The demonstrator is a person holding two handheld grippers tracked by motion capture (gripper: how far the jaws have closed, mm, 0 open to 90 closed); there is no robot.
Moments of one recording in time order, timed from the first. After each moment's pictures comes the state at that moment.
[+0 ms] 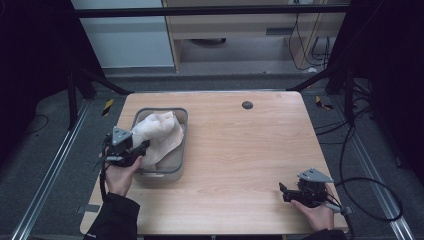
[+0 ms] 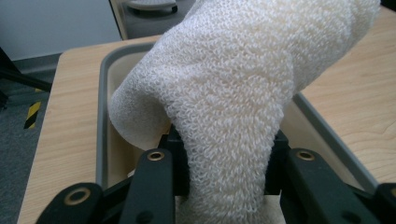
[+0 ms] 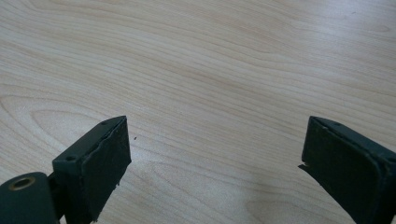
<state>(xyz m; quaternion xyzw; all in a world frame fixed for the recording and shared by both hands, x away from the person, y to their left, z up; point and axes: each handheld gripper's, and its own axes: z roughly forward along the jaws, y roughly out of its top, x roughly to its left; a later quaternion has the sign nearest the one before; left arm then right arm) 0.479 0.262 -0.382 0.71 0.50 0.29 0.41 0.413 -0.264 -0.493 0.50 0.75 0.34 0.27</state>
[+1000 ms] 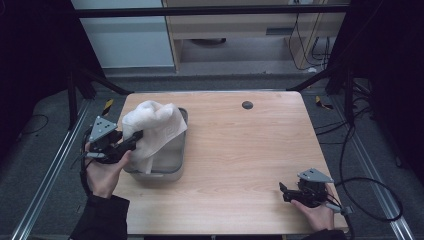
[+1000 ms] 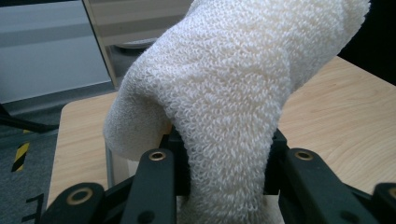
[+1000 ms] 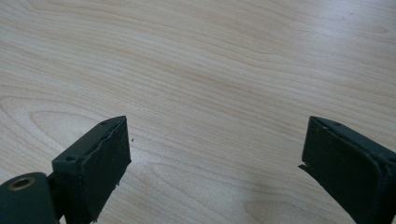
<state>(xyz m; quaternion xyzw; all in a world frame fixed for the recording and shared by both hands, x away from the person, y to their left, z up) 0.450 0.262 -0.315 0.71 0.45 0.30 0.46 0.414 -0.264 -0.493 0.50 0.75 0.34 0.27</state>
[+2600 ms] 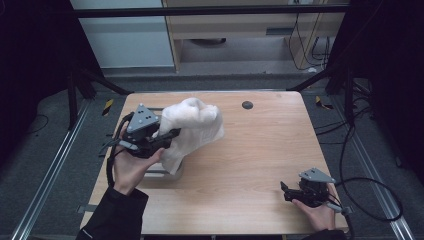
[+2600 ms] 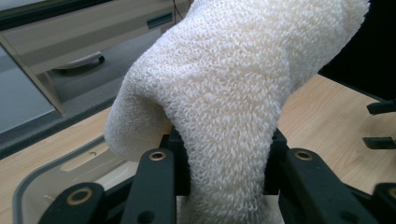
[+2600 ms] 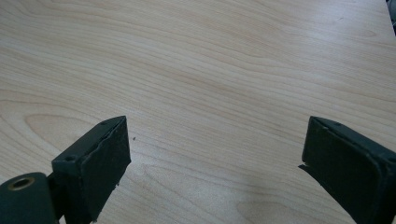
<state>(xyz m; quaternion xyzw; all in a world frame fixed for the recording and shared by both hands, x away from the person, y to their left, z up) 0.445 0.173 -0.270 0.79 0.33 0.26 0.45 0.413 -0.266 -0.491 0.51 0.74 0.34 0.28</state>
